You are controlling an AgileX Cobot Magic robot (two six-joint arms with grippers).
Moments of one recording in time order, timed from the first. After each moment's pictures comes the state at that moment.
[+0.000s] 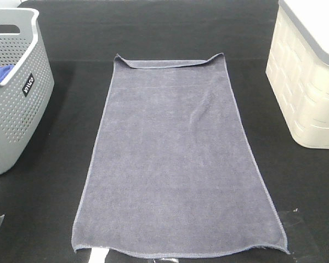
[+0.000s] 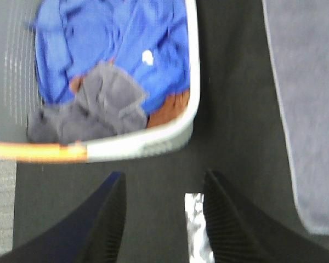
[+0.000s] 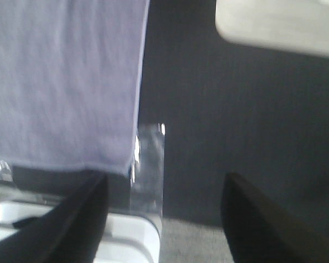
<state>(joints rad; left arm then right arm) -0.34 0.93 -1.09 0.29 1.22 -0.31 0.20 0.92 -0.95 0.00 1.21 0.06</state>
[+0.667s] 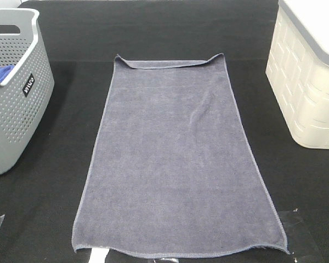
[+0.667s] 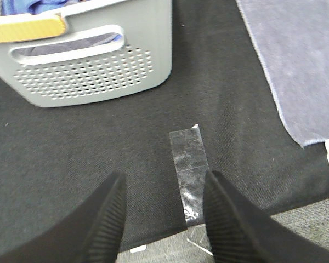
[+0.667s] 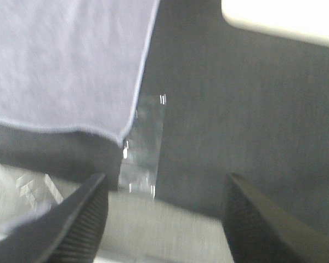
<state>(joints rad) -0.34 0.20 -0.59 0.16 1.18 -0.12 0.20 0.19 -0.55 0.01 1.21 -0.04</state>
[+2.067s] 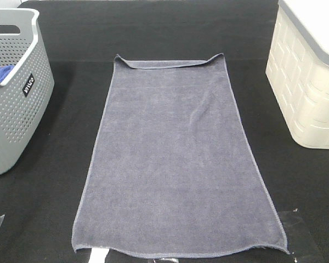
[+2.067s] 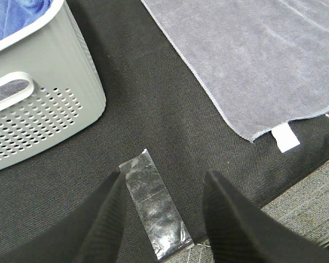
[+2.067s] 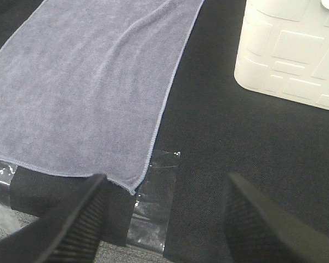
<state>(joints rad) -0.34 0.20 -0.51 -0.01 1.05 0.10 0.20 0.10 -0.50 0.07 1.07 -0.10</state>
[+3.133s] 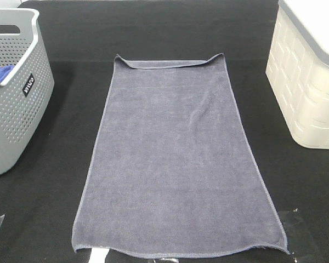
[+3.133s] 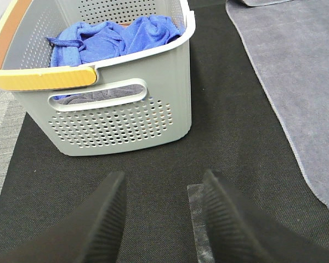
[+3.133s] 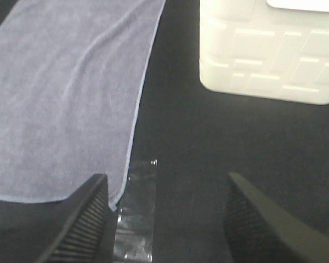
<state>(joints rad) 0.02 0.00 -0.51 0.00 1.05 0.10 0.04 0.06 -0.50 0.09 1.07 -0.10</state>
